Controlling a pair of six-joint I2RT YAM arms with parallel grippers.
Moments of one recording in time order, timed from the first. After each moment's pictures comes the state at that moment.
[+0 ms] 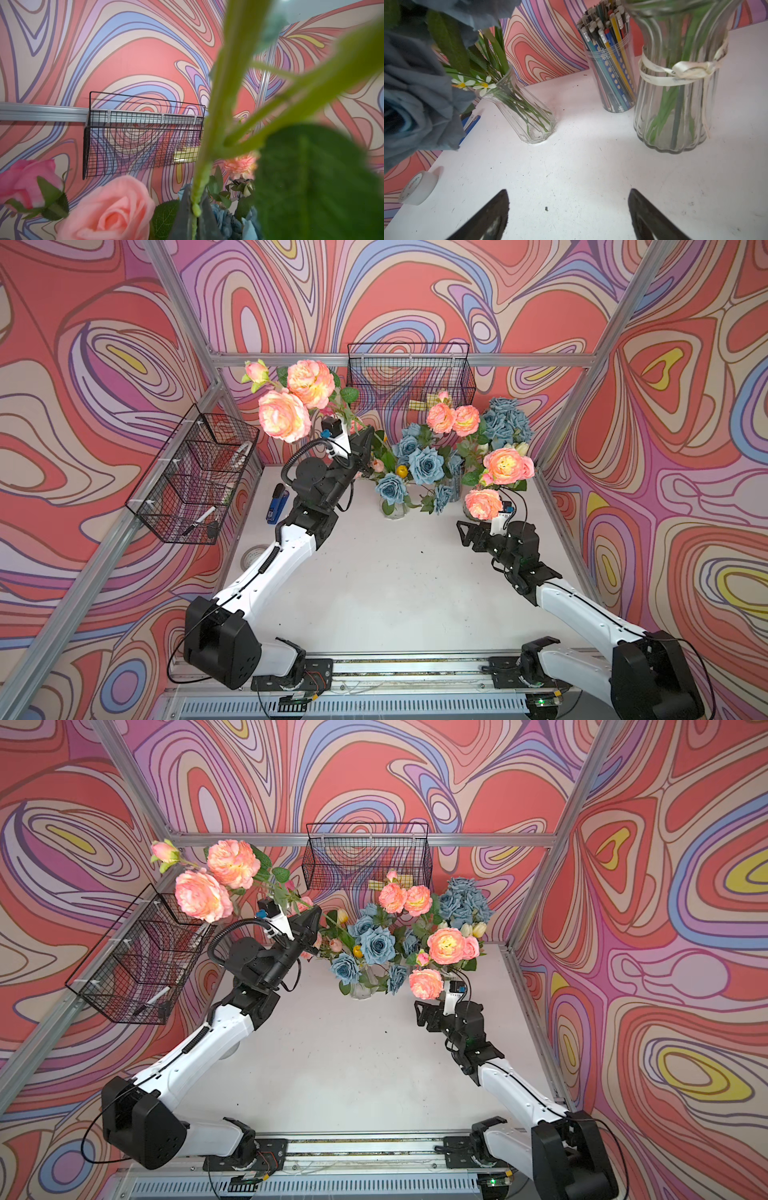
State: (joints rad) left arm -0.41 1.38 1.24 0.49 0.14 -0.22; right arm 0.25 1.11 0.51 0.26 -0.16 0.37
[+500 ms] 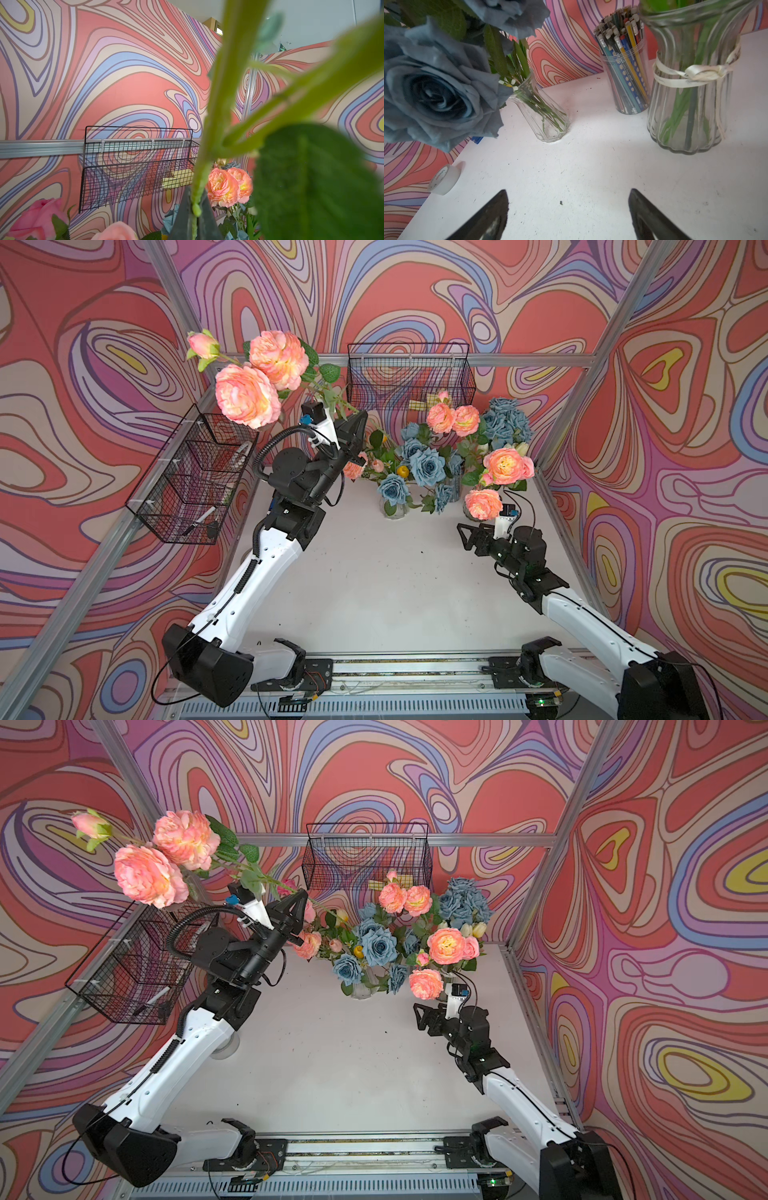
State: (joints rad) left arm -0.41 1.28 1.37 0.33 0.17 -0.25; right arm 0.25 1.00 0.47 0.23 -0.23 0.40
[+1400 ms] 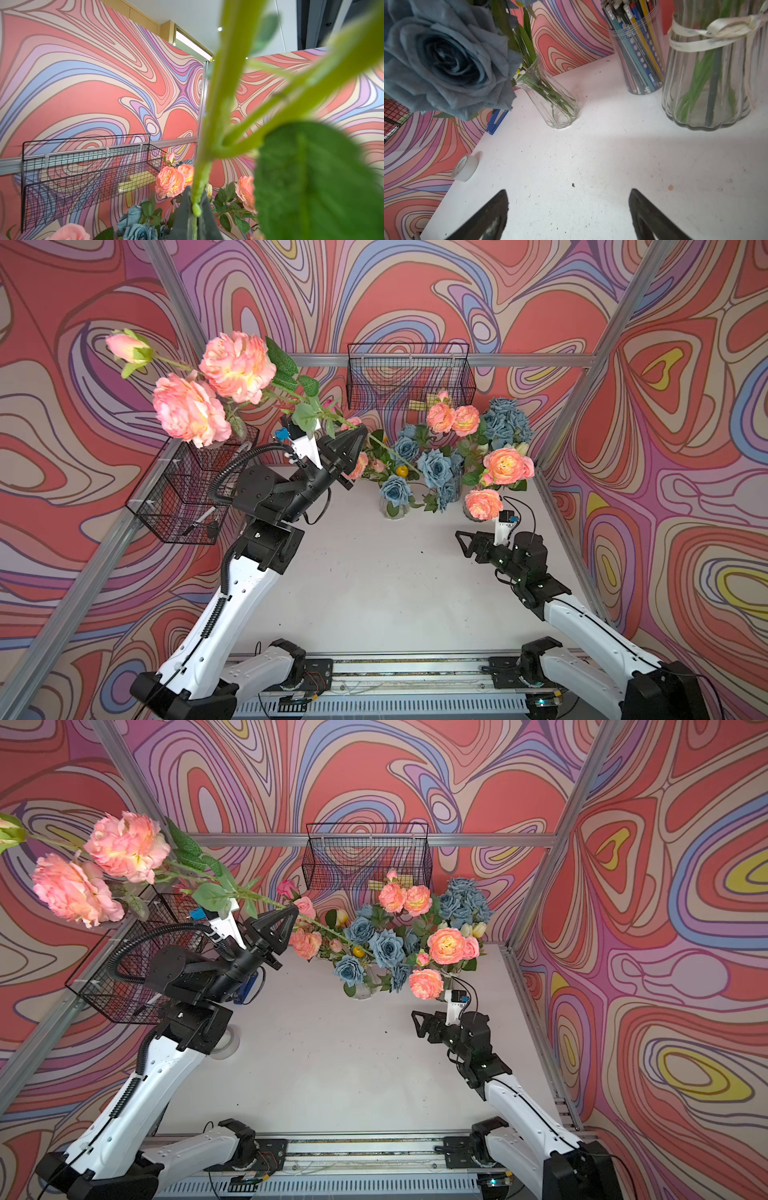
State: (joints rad) left arm -0.41 1.11 1.34 0.24 0.42 -0.32; right arm 0.26 0.96 0.43 0.21 -0.29 0.46
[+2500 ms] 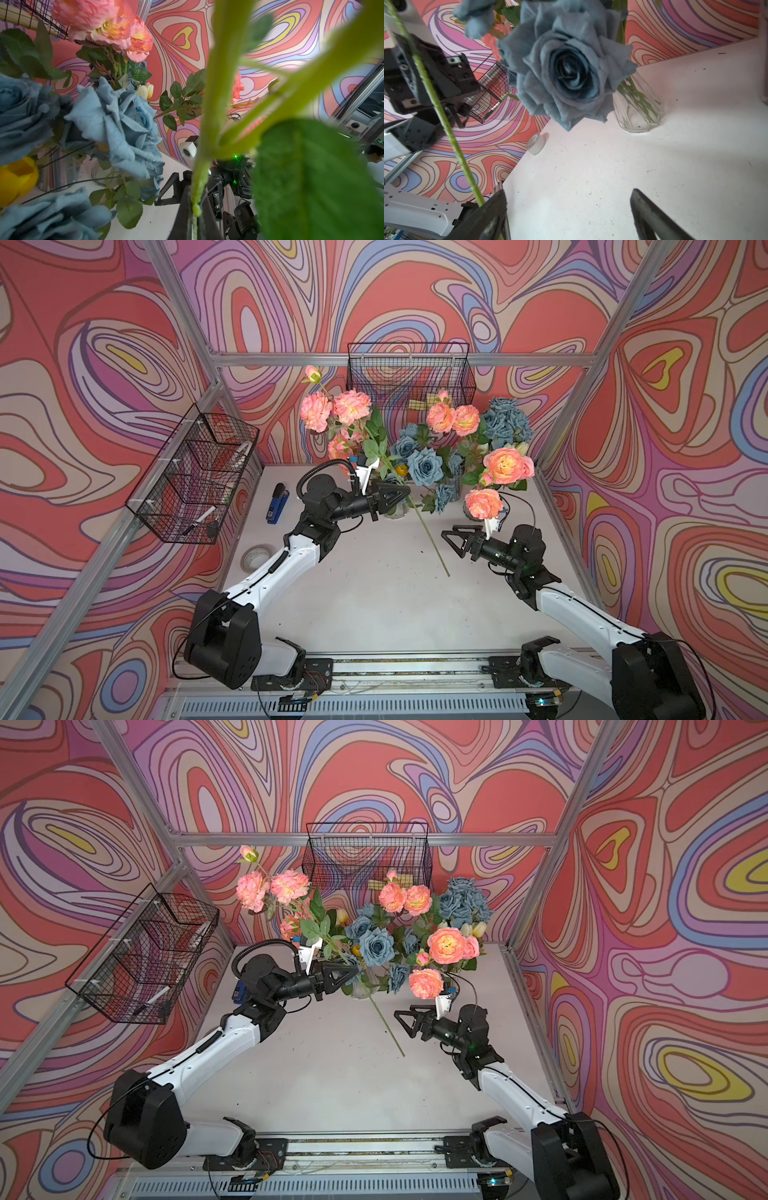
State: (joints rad) left arm -0.41 1.39 1.00 0.59 0.93 -0.67; right arm 0.26 1.10 0.46 0.52 -0.70 0.57
